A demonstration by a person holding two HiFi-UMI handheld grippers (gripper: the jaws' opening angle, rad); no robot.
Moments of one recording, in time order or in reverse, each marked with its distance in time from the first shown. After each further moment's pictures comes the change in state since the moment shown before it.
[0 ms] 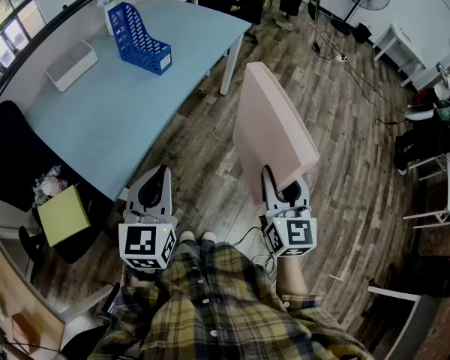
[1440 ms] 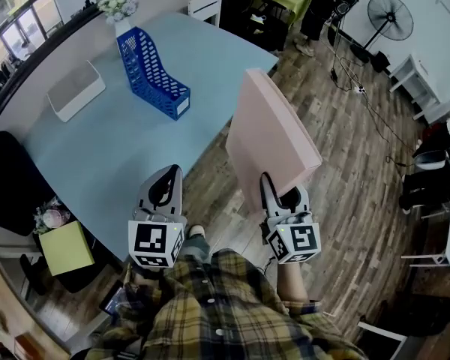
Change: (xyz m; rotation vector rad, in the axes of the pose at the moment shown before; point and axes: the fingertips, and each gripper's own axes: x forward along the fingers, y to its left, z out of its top) left arm 0.191 0.117 0.029 0.003 -0.010 0.030; right arm 0.233 -0.001 0.022 0.052 -0.001 0.134
